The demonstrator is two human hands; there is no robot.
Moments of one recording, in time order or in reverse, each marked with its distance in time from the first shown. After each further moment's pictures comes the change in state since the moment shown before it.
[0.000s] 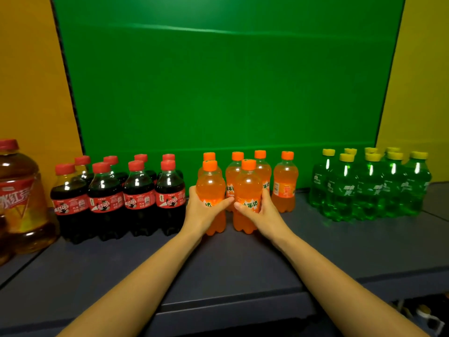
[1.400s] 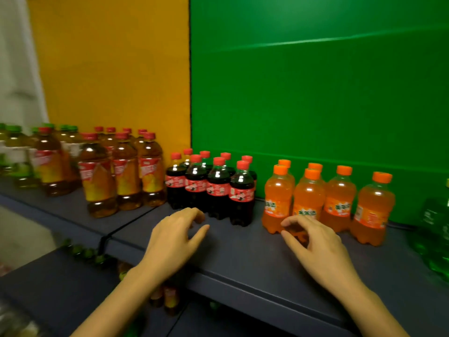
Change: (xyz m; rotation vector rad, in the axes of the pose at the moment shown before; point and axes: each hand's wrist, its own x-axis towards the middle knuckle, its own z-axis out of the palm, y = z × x) left_hand -0.144 0.047 -0.119 1.034 0.302 0.215; right_hand -0.052 -0.042 -0.009 -0.484 -0.202 -0.422
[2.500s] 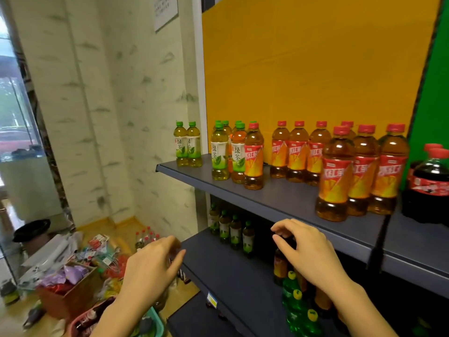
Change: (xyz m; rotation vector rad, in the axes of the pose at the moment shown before) left_hand -0.190 -0.393 -0.272 0.450 -0.038 -0.463; right_hand 0.019 -0.383 0.324 0.147 -0.317 -0.296
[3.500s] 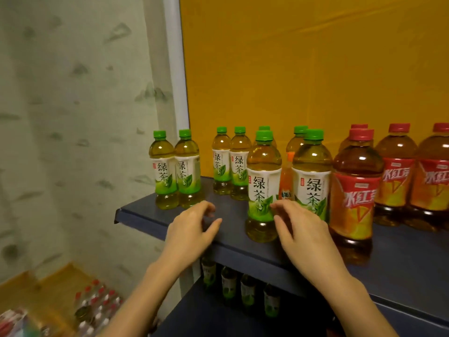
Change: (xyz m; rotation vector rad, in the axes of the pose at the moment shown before) left_hand 0.377 -0.144 0.160 -0.447 -0.005 0.290; right_hand 0.311 -0.044 0.175 -0.121 0.321 0.159
